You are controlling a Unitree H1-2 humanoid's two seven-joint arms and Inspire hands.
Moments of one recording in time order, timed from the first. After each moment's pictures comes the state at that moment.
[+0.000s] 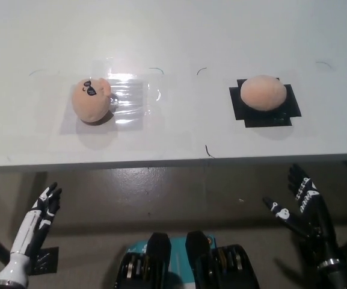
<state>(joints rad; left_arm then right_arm) -0.10 0.30 0.03 0.37 0.03 -0.35 -0.04 -0.21 -0.08 -0.08 0.48 0.09 -0.39 0.13</state>
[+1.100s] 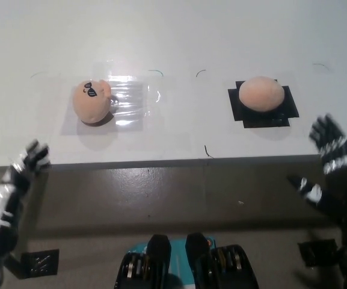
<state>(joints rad) -0.02 0.30 0.12 -0.28 -0.10 -0.25 -0.12 -0.19 -0.10 -0.08 -0.02 0.23 -0.32 0.17</state>
